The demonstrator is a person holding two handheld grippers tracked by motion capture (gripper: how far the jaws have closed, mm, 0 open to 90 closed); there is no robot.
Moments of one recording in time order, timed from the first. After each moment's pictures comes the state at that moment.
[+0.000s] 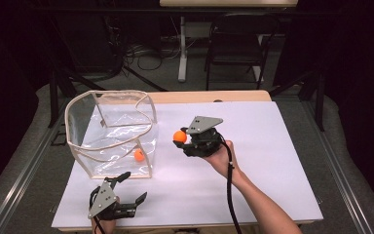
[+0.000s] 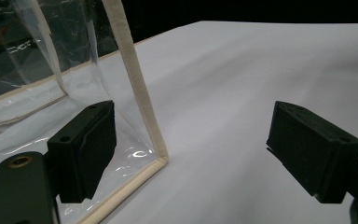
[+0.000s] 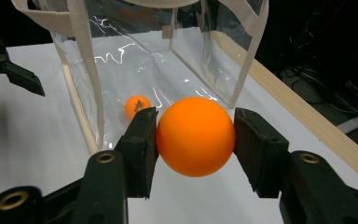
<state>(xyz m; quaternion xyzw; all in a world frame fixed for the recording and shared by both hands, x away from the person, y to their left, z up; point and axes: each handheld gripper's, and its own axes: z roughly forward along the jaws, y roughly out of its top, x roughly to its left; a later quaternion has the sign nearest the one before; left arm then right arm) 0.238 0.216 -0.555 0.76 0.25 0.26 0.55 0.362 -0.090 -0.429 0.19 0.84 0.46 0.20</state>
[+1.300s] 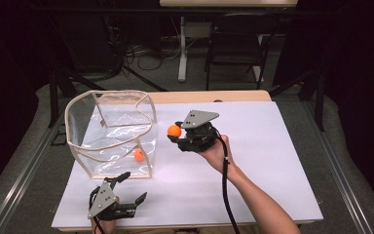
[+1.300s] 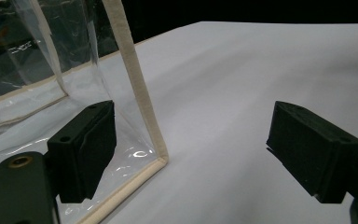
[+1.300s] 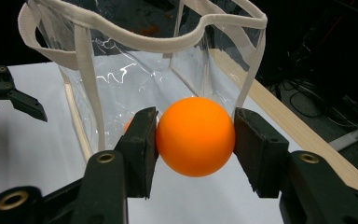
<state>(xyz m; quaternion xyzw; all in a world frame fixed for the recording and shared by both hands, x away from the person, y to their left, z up) 0.237 0.217 -0.555 0.75 0.25 0.26 0.55 0.365 -0.078 -0.412 0.18 0.83 0.48 0.21</state>
